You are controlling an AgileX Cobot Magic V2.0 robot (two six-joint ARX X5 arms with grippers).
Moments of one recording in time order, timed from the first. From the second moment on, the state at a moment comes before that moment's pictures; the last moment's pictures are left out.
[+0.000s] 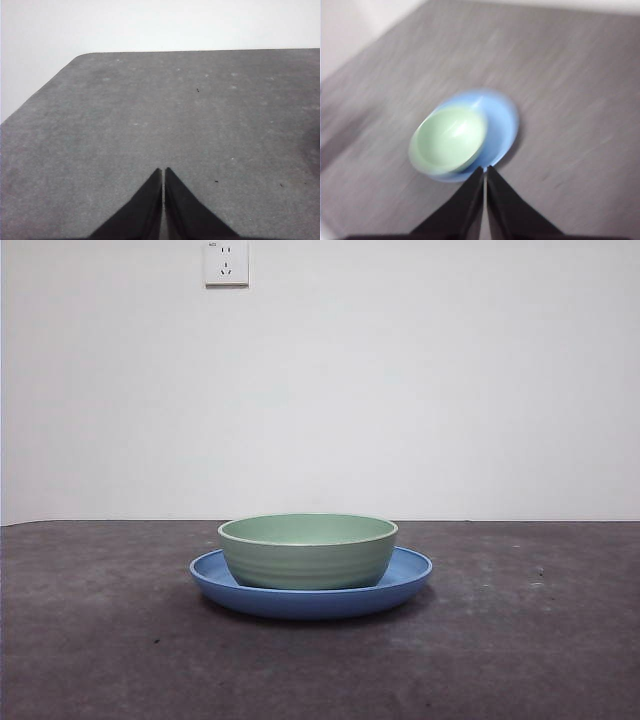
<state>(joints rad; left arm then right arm) 0.02 0.01 0.03 -0.18 -0.01 0.04 0.23 0.56 0.87 -0.75 -0.36 0.08</state>
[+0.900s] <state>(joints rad) 0.02 0.01 0.03 -0.18 -0.01 0.04 -0.05 0.01 0.07 -0.16 -0.18 0.02</state>
